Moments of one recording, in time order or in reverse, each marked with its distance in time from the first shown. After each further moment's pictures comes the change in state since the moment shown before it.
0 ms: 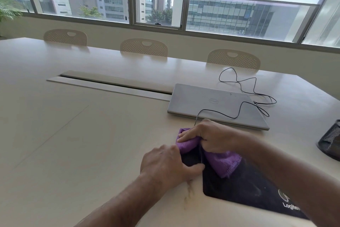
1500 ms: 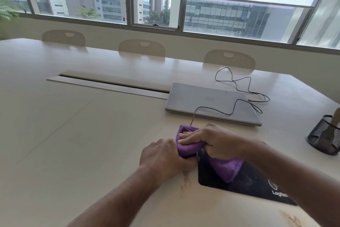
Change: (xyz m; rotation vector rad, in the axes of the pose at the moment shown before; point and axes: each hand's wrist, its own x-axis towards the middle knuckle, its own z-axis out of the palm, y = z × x) left_hand -0.002 0.001 0.003 -0.044 0.032 0.002; right_hand -0.035 -0.011 0.009 0.065 0.008 0.047
